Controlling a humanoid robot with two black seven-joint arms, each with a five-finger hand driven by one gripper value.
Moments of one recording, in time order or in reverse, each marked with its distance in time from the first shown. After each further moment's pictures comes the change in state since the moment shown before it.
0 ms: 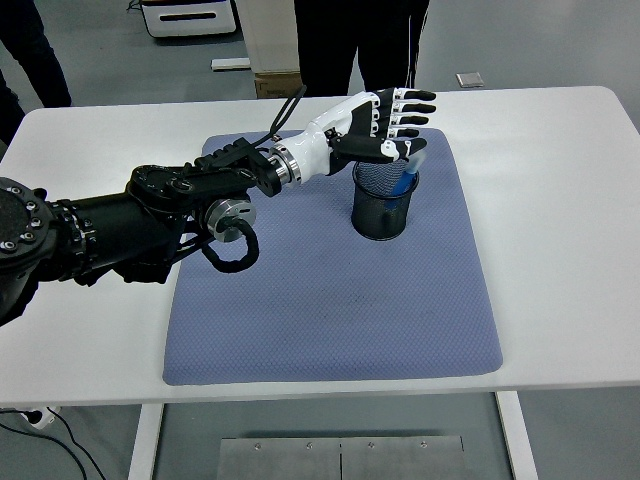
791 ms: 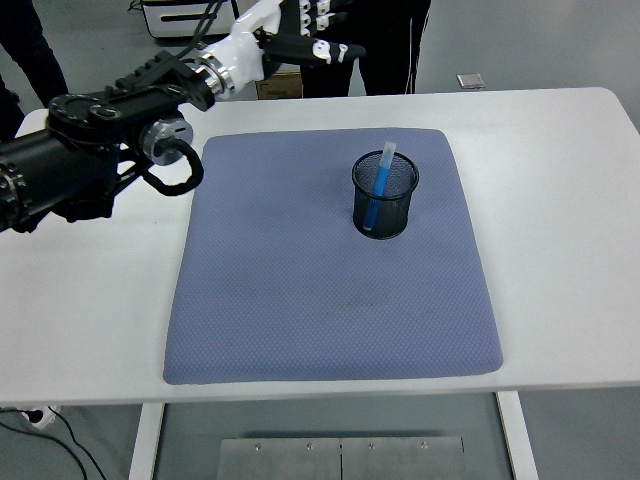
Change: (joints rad) left arm -0.086 0.207 -0.073 0.104 0.039 0.004 0.007; right arm 0.000 0.000 0.000 0.000 0.000 -0.001 0.000
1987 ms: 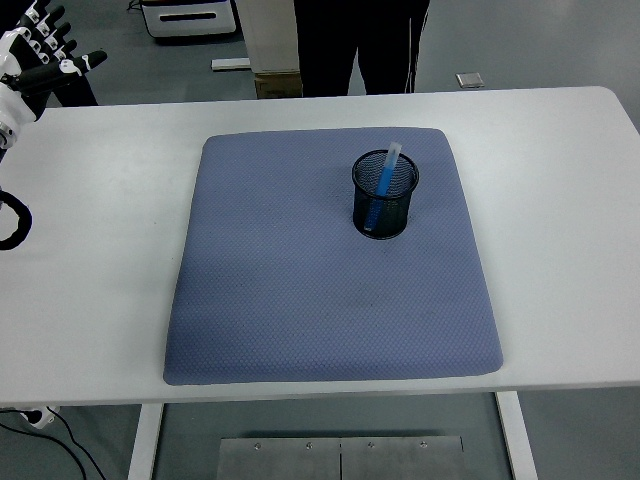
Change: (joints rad) left arm 0.344 0.319 -0.348 0.133 -0.009 -0.023 0.005; right arm 0.000 0.000 0.000 0.000 0.000 0.000 0.000
